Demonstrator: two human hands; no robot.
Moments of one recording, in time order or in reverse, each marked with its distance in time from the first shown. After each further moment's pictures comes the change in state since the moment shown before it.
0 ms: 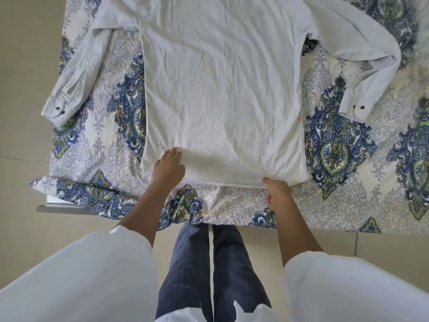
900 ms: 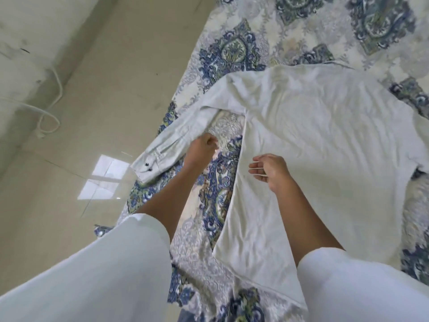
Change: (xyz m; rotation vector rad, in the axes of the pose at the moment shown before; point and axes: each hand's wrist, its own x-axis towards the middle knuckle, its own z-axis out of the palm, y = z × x) left_hand 0.163 -0.122 -0.223 -0.827 0.329 -0.129; right_hand -0.115 -0.278 0.266 -0.120 -0.353 -0.486
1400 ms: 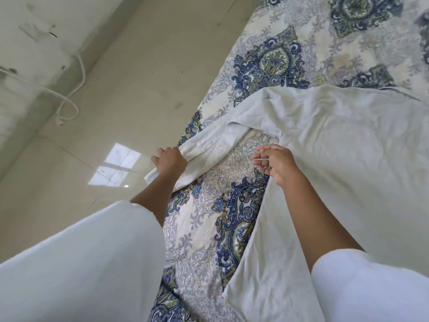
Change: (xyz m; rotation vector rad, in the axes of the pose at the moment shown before) left_hand 0.075 -0.091 -0.078 0.683 0.160 -0.383; right_hand 0.068 -0.066 0.073 -0.053 -0.130 -0.083
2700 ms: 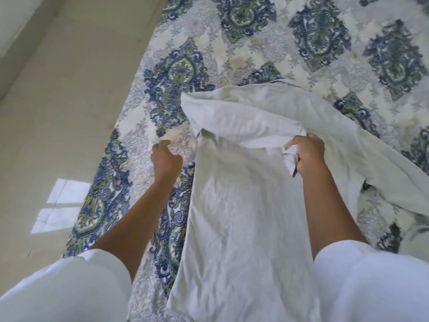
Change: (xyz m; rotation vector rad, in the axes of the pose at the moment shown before) left_hand -0.088 0.174 0.011 -0.641 0.058 0.207; right_hand -0.016 -0.008 -0.246 0.246 0.610 -0.162
